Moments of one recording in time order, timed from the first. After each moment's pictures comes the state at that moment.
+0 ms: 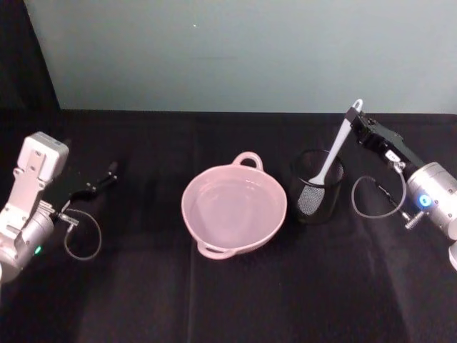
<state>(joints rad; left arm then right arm) -0.20 0.60 0.45 -1.41 -0.25 -0.12 0.03 0.29 0.39 -0.23 -1.34 0.90 0.08 0.34</state>
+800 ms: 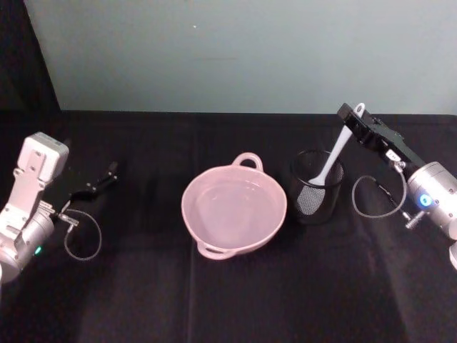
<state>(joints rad) -0.20 0.60 0.45 -1.41 -0.25 -0.12 0.03 0.29 0.39 -0.23 -1.35 0.90 0.08 0.34</state>
